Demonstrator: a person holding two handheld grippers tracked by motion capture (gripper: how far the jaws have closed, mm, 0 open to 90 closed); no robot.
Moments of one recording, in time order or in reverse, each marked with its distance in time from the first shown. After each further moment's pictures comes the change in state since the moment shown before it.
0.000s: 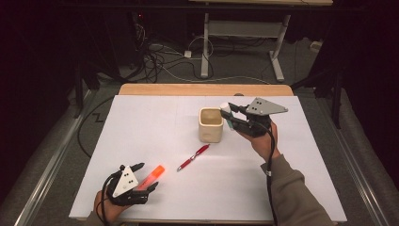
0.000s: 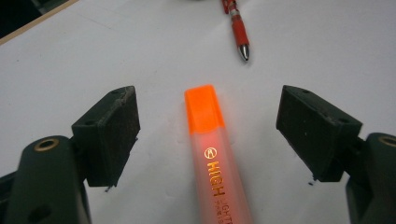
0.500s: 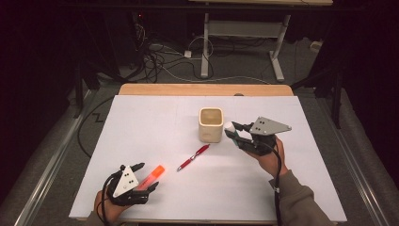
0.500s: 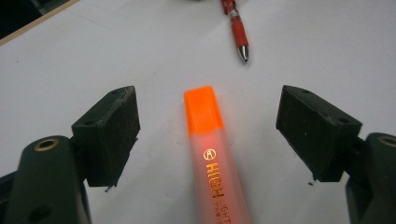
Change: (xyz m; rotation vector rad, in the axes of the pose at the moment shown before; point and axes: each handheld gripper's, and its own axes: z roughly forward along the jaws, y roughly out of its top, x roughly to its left) left arm -0.001 0.001 0.001 0.002 0.000 0.004; right arm 0.021 -0.033 -0.026 0.076 0.039 -0.025
